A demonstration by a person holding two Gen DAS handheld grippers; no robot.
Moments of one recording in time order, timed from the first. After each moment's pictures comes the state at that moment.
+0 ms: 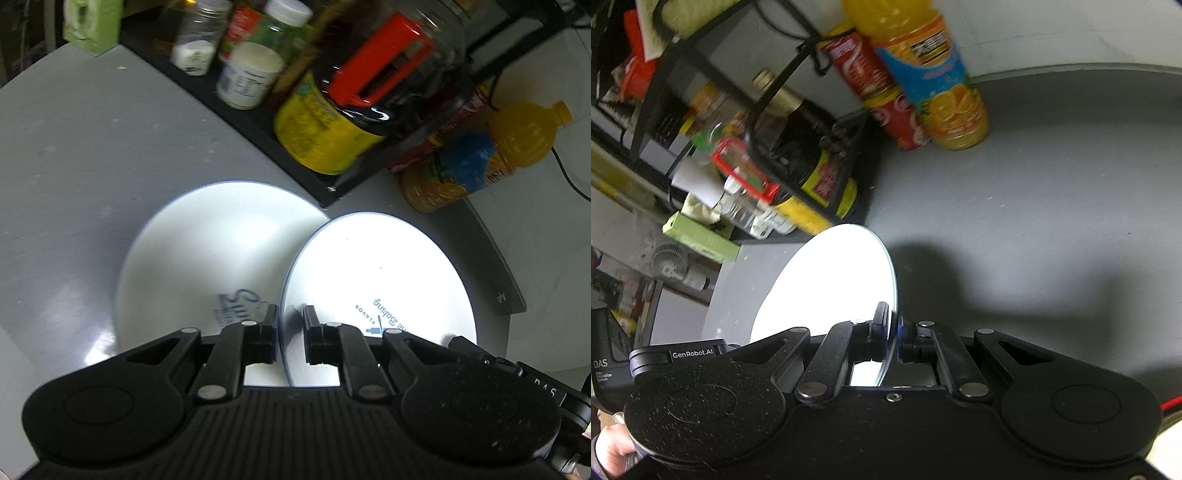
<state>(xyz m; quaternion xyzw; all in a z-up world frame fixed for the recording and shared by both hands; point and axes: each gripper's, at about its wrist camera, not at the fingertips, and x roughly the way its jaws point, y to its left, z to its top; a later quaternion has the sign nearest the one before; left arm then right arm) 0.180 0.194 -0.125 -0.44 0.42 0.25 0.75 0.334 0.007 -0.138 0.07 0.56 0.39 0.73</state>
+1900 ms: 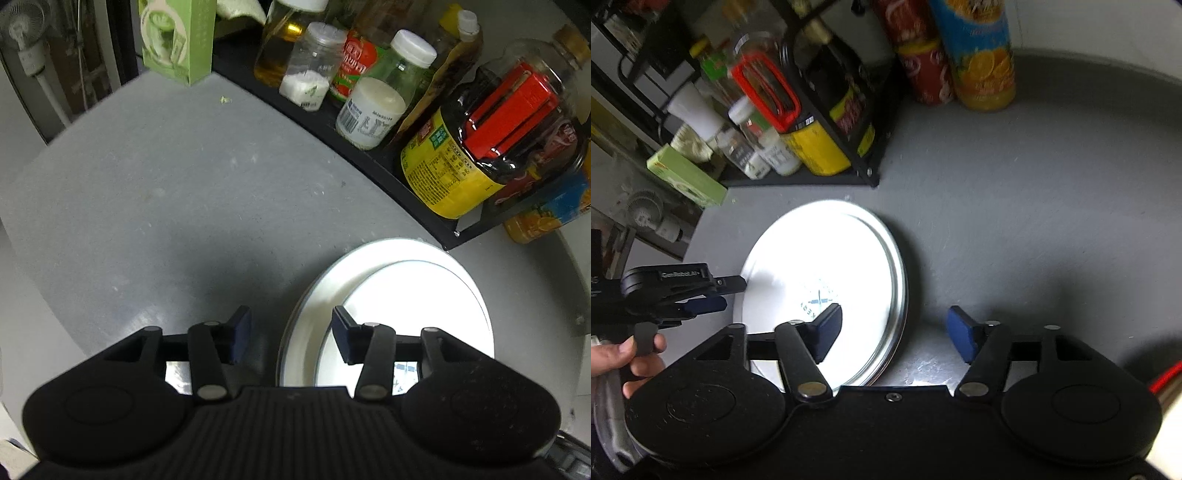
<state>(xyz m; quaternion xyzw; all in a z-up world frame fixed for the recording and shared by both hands) 0.148 0.254 -0.140 -0.36 0.45 0.35 0.74 0.289 0.033 -0.128 -0.02 0.57 0.37 0.73</state>
